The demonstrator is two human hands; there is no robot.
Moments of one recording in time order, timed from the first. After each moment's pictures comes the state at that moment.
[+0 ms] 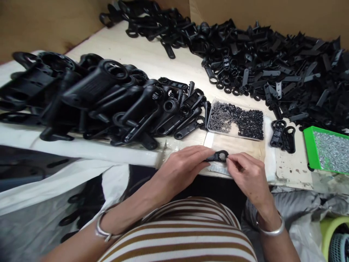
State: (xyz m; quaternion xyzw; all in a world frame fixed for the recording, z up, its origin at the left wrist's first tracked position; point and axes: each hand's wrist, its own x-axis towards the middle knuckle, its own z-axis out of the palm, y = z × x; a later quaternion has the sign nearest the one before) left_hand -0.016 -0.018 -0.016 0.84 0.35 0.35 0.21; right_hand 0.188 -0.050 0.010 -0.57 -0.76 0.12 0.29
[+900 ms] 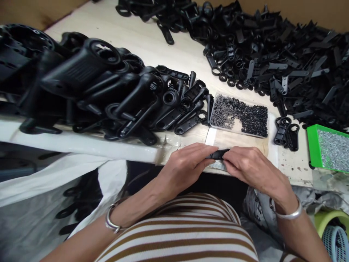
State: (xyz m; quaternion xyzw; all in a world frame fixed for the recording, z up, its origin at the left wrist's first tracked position) left_hand -0.007 -0.022 -0.031 0.80 0.36 0.42 0.23; right_hand 0.198 -0.017 0.037 -0.39 -0.90 0.18 0.04
